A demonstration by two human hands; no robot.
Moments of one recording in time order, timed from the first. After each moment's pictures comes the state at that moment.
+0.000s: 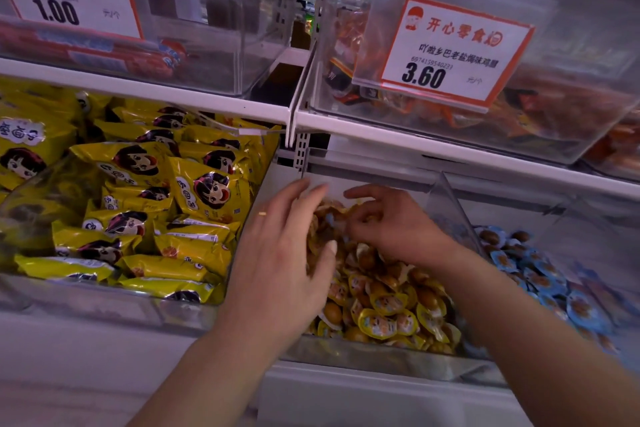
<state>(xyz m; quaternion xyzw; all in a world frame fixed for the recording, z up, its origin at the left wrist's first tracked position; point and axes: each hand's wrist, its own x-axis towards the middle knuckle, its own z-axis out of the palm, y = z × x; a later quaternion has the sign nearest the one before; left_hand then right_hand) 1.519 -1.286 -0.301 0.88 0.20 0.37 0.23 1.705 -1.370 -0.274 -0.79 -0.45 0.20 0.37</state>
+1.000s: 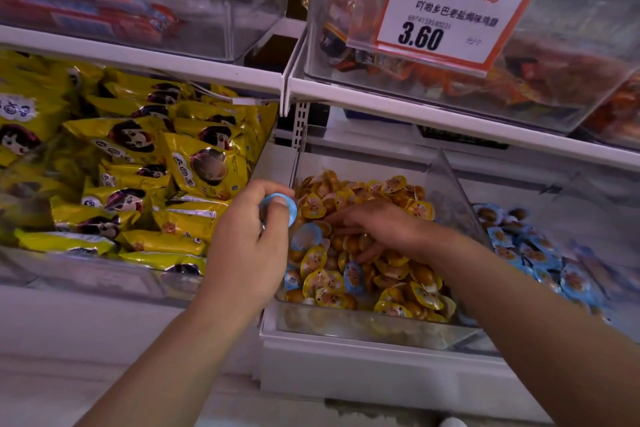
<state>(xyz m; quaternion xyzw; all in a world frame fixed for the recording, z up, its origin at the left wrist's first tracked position) 1.509 -1.278 -0.307 0.74 0.28 0.41 0.45 1.698 -1.366 -0.293 -0.78 -0.34 0.40 0.32</state>
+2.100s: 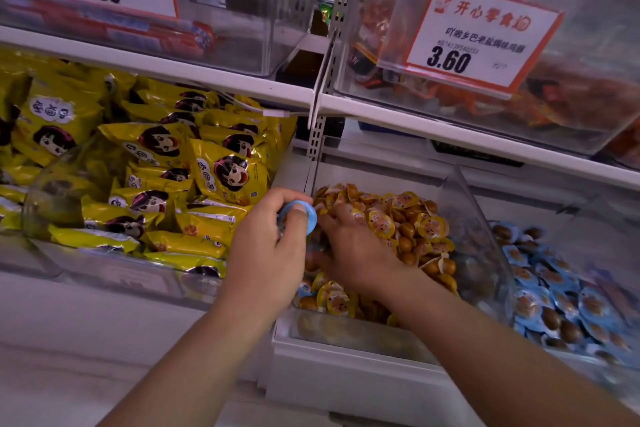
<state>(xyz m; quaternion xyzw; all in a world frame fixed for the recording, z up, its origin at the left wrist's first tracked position) 1.507 -1.279 -0.303 0.71 0.28 0.41 0.50 1.661 -1.336 -0.336 -0.81 -0.58 0.04 0.09</state>
